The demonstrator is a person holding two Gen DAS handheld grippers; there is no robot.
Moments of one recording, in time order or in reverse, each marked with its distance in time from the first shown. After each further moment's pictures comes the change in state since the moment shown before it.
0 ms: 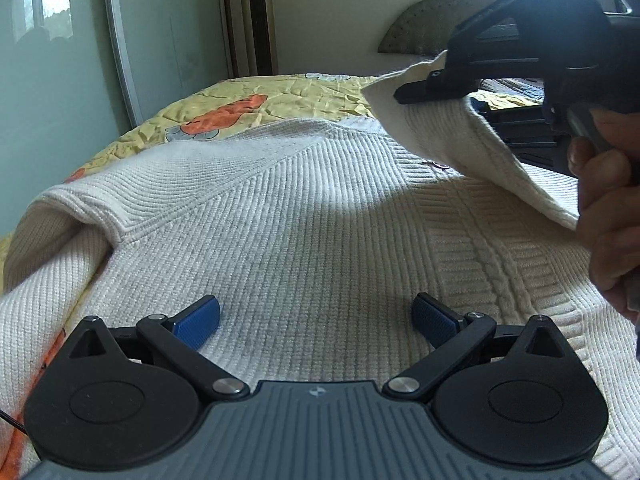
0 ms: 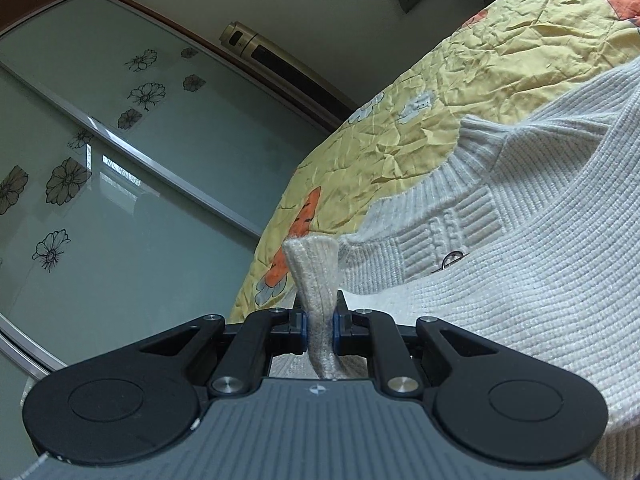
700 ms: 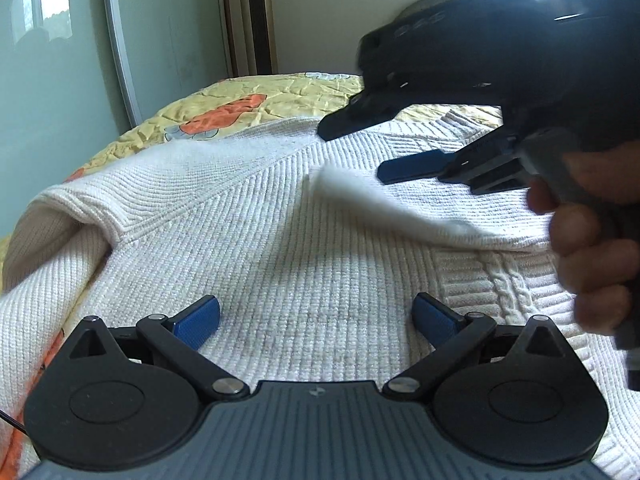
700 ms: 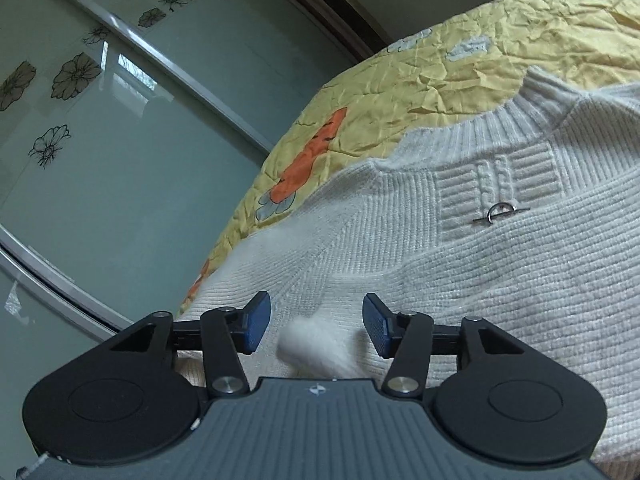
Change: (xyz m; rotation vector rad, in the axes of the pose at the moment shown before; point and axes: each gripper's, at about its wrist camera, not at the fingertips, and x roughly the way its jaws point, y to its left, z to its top) left arm 0.001 -0.001 -0.001 0.003 0.002 0.000; right arm 0.028 0.021 -0.017 -0.205 0.228 -0.013
